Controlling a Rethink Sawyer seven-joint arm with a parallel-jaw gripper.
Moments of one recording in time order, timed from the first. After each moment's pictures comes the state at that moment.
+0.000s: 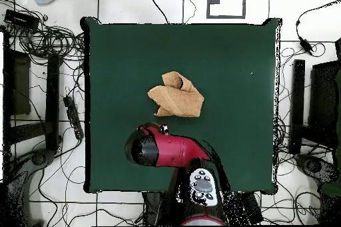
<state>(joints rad) -0.01 -0.63 -0.06 1.90 0.00 0.20 1.57</state>
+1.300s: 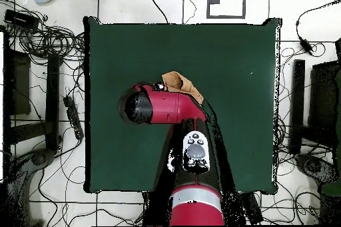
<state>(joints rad) 0.01 -0.52 -0.05 1.54 0.00 0.32 1.57</state>
